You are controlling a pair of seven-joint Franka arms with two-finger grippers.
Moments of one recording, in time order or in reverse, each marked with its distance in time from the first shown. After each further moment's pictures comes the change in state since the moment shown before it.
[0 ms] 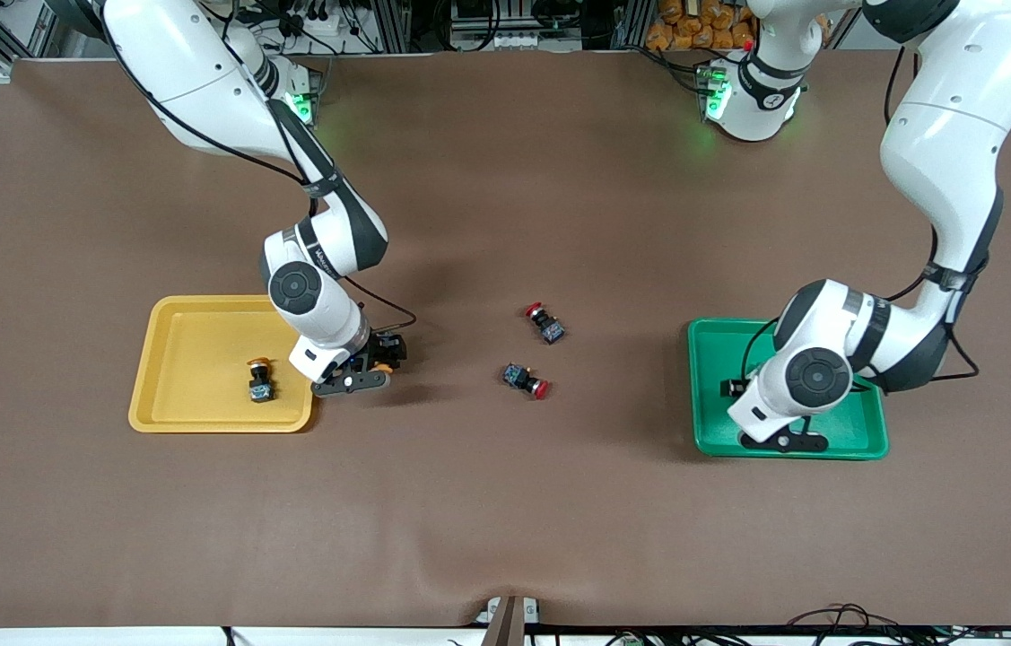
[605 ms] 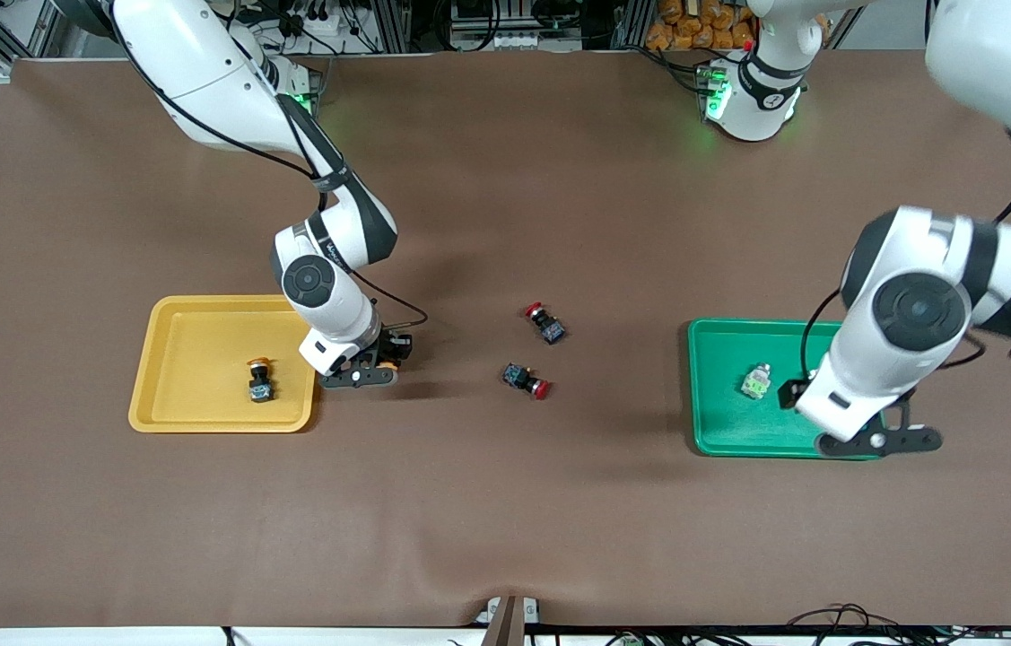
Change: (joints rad) left arm -0.017 -0.251 -0.013 0.117 -0.036 -0.193 0.001; right arm 0.024 -0.008 -0.002 -0.002 -0.001 -0.012 0.095
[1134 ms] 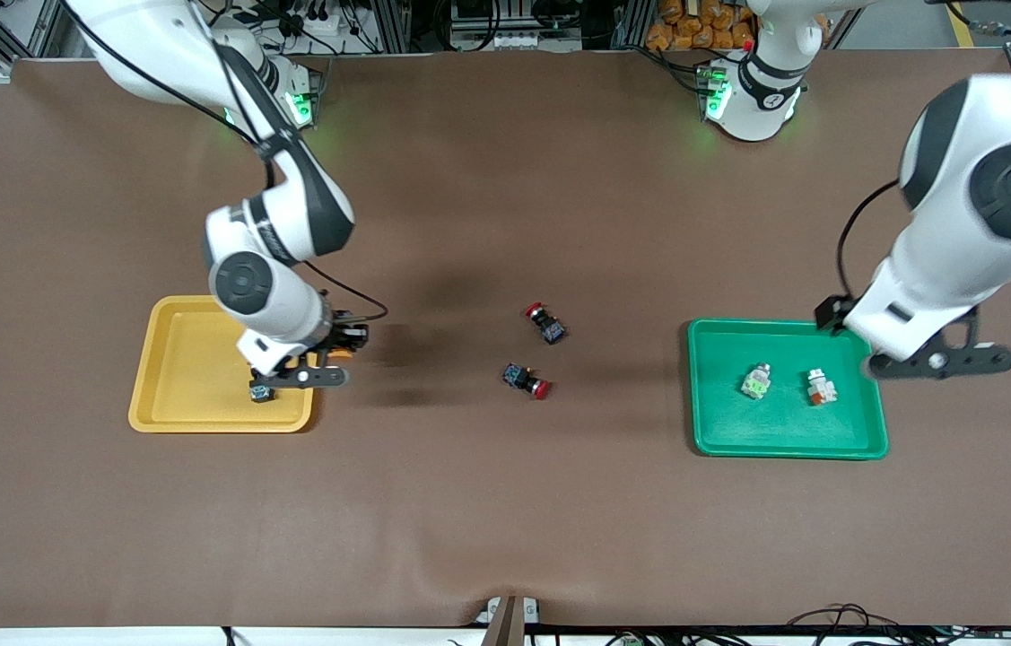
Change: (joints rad) left arm -0.101 -0.273 0.196 -0.071 -0.231 -0.184 0.218; right arm -0.095 -0.189 -0.005 0.098 0.000 -0.432 -0.063
